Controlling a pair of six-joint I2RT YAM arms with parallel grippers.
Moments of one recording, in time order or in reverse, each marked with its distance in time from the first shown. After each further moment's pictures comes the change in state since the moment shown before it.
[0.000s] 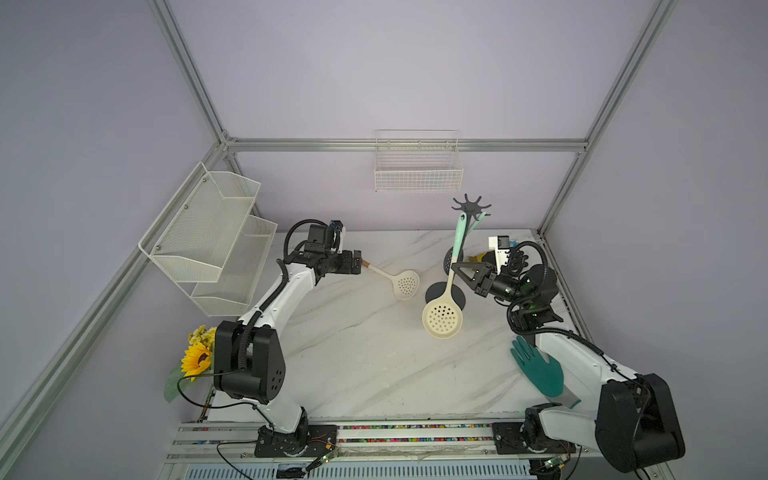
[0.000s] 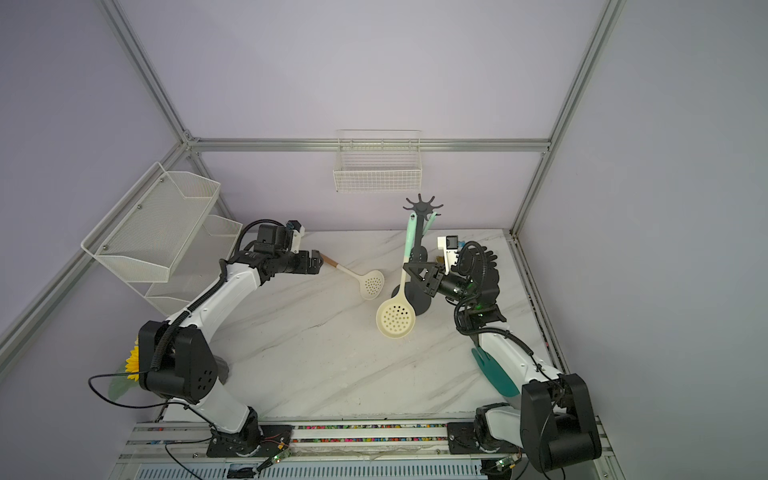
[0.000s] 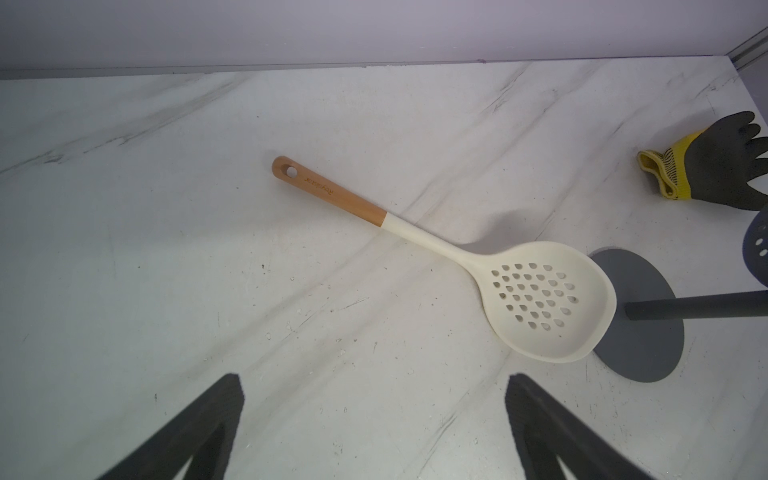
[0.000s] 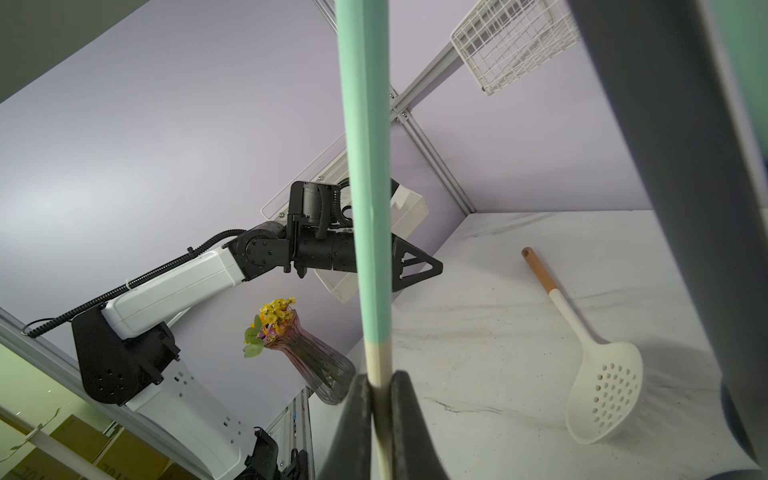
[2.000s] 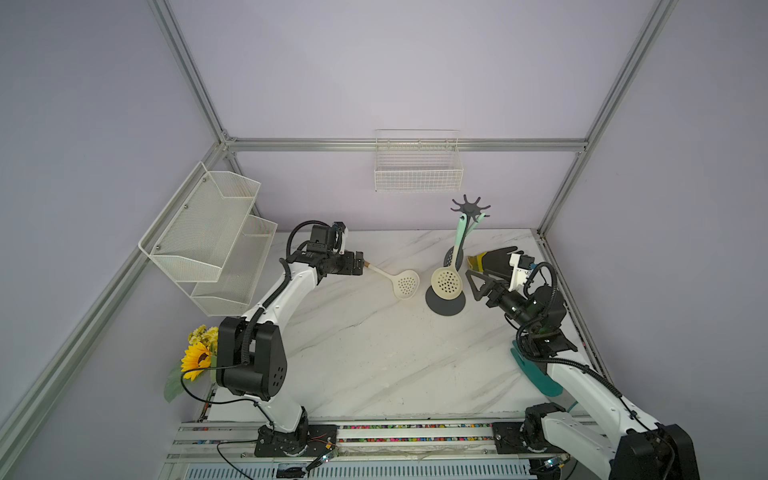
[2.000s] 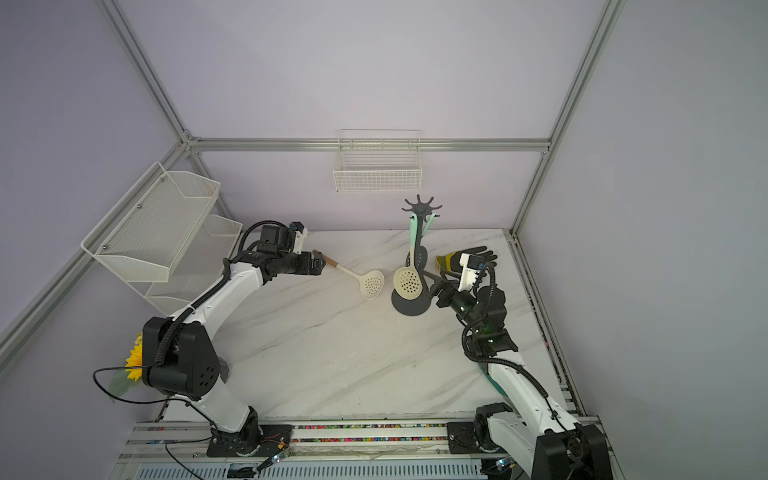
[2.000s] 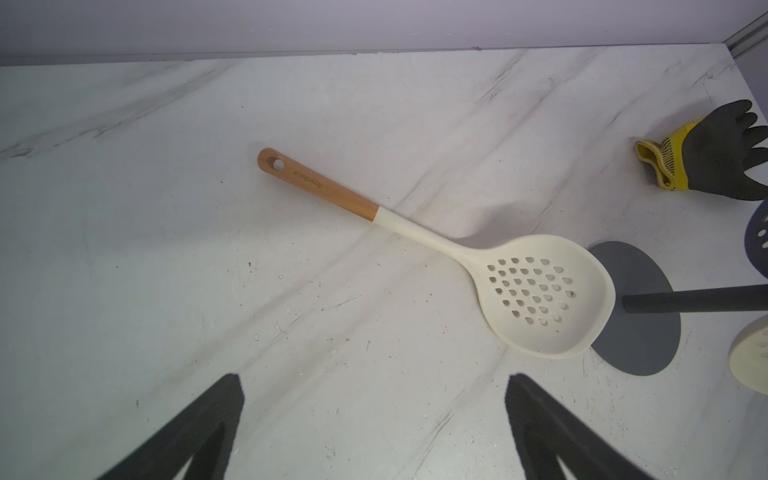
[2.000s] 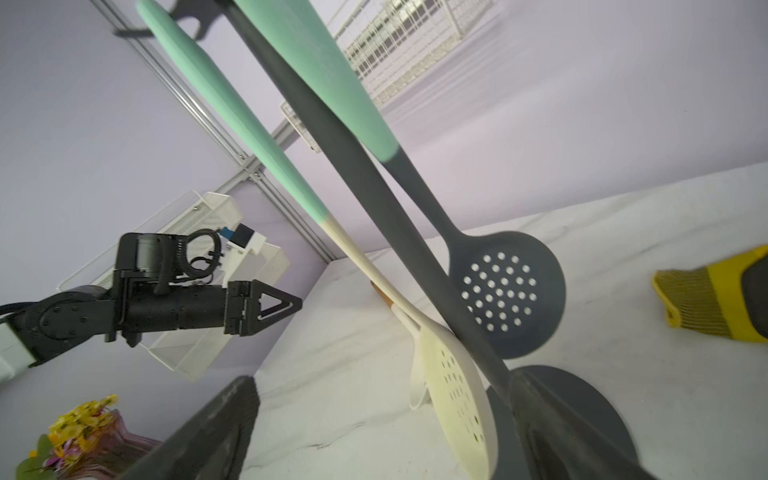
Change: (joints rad) left arm -0.007 0.027 0.000 0.005 0.032 0.009; right arm -0.014 -0.282 -0.208 -0.296 0.499 -0.207
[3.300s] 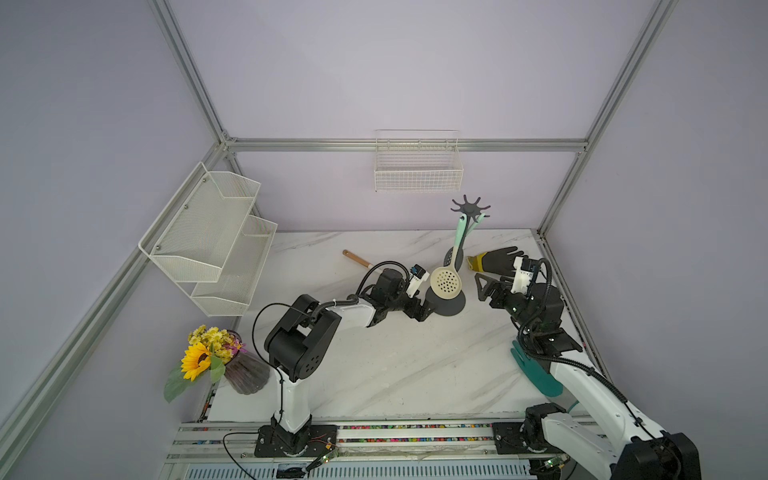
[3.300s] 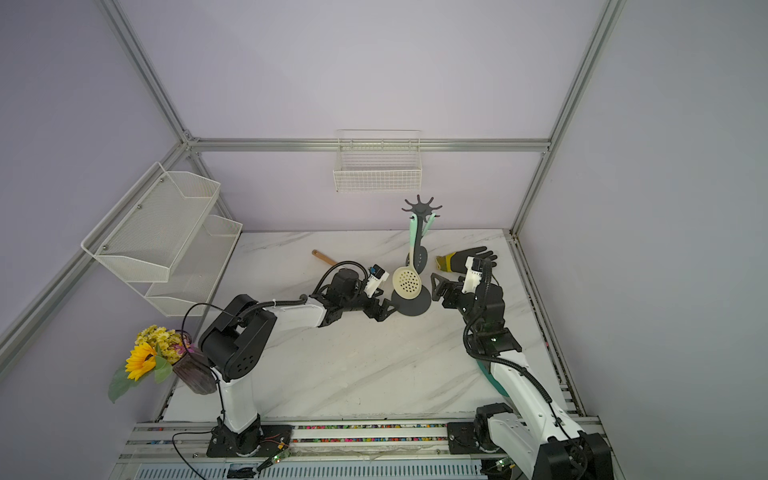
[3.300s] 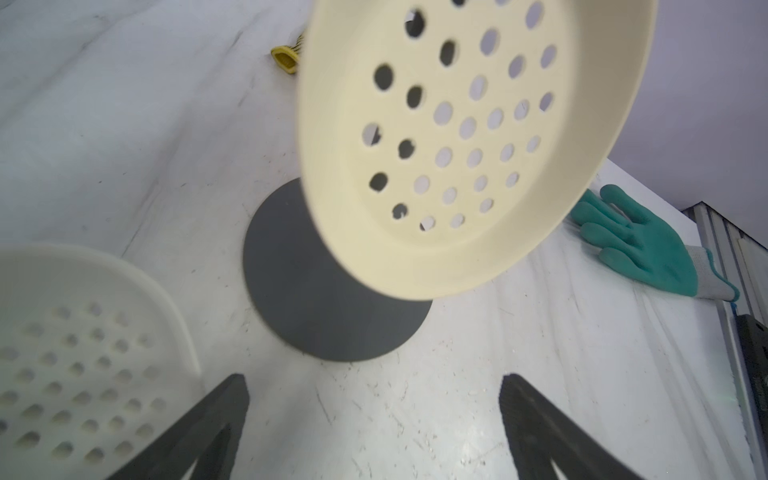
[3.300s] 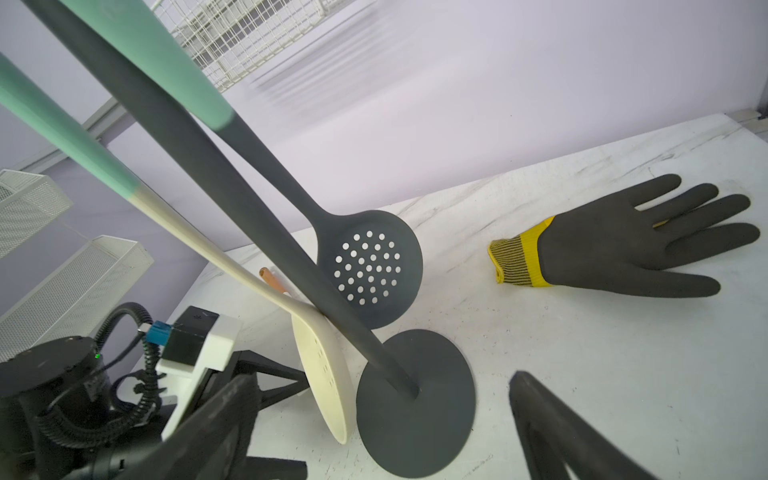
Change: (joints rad) left arm -0.432 0.282 -0.296 0.838 0.290 0.026; right arm -0.015 -0.024 0.064 -0.238 0.212 -0.183
